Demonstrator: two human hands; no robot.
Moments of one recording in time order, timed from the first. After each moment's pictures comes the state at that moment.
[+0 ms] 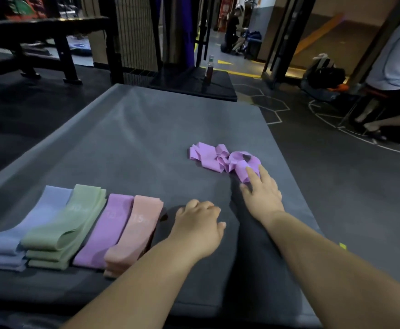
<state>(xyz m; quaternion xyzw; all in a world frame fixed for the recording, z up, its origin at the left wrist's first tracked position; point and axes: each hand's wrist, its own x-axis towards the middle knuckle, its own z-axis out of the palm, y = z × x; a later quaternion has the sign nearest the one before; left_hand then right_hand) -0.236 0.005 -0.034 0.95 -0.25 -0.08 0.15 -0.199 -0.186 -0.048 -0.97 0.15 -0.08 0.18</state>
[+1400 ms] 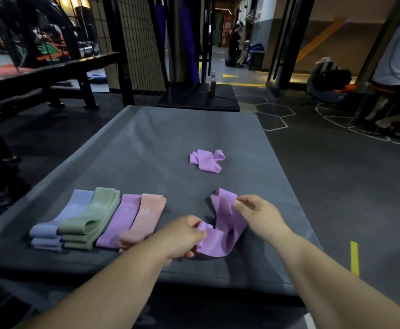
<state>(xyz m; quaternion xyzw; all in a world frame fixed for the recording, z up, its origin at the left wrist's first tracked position) -0.293 0.039 -0.009 0.83 -0.04 -0.27 0.49 -0.297 -0.171 -0.014 -0.90 0.15 -0.02 0.42</state>
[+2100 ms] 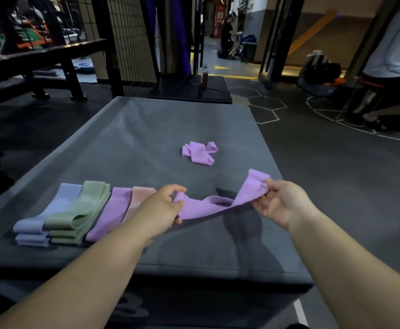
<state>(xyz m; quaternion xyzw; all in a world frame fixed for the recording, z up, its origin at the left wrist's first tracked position) -0.277 0.055 0.008 0.85 -0.07 -0.11 0.51 -0.295 -0.207 0.012 -0.46 0.31 -0.02 0.83</state>
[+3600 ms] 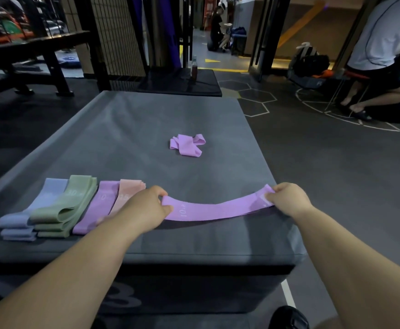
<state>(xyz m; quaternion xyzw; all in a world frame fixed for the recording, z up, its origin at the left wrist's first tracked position) -0.275 0.054 -0.002 0.95 -0.06 -0.13 0.27 -0.321 -0.265 -0.017 -0.91 0.30 -0.01 0.29</state>
